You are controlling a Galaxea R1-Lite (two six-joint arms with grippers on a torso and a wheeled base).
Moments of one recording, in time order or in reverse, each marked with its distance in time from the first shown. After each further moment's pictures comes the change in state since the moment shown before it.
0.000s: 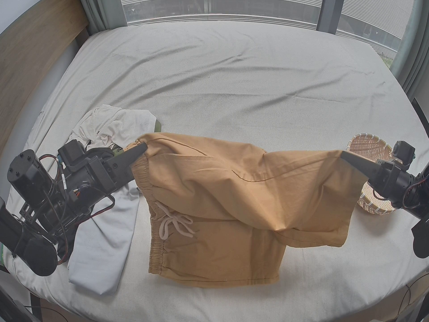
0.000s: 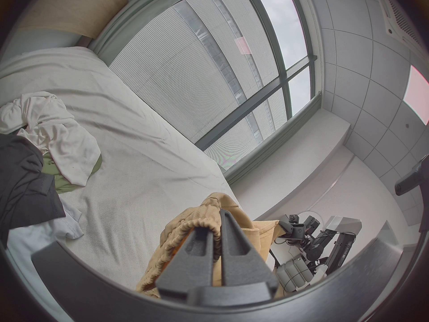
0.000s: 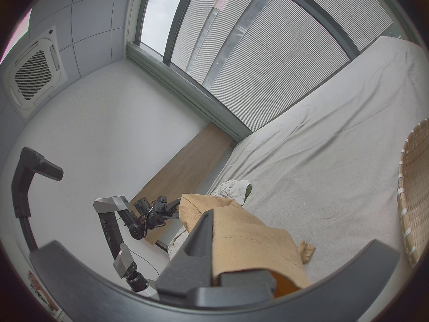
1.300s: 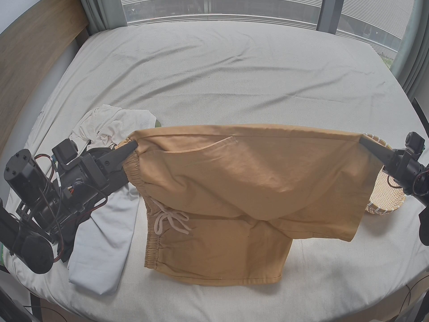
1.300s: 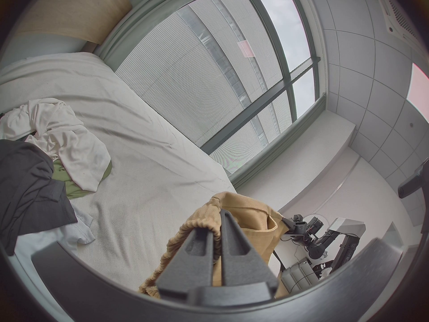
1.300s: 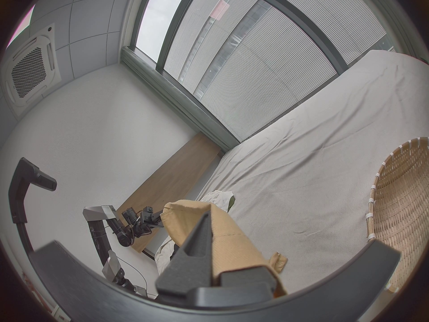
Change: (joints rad) left arm 0.051 -0.010 0.005 0.000 0.000 -0.005; right arm -0.176 0.006 -0.056 0.000 0.052 0.058
